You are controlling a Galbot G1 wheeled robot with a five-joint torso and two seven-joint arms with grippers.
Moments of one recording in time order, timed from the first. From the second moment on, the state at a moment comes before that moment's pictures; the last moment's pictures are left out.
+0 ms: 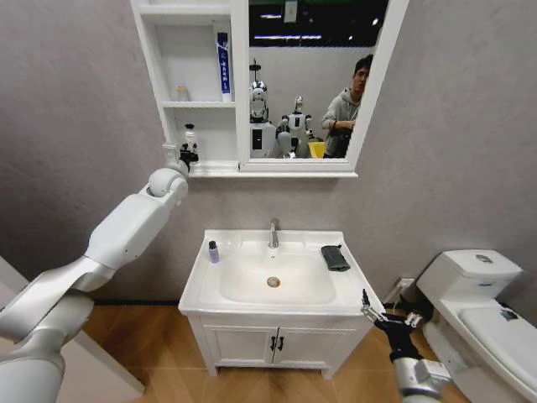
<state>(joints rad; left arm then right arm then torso) -0.05 -0.95 0.25 -1.31 -0.87 0.26 -0.41 -1.85 1.27 0.74 2.14 0.32 0.19 0.23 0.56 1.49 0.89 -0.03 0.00</state>
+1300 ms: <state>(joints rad) 0.85 -0.52 -0.26 -2.02 -0.95 0.26 -0.40 -1.87 1.28 0.73 2.17 0.30 0.19 0.23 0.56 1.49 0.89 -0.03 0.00</state>
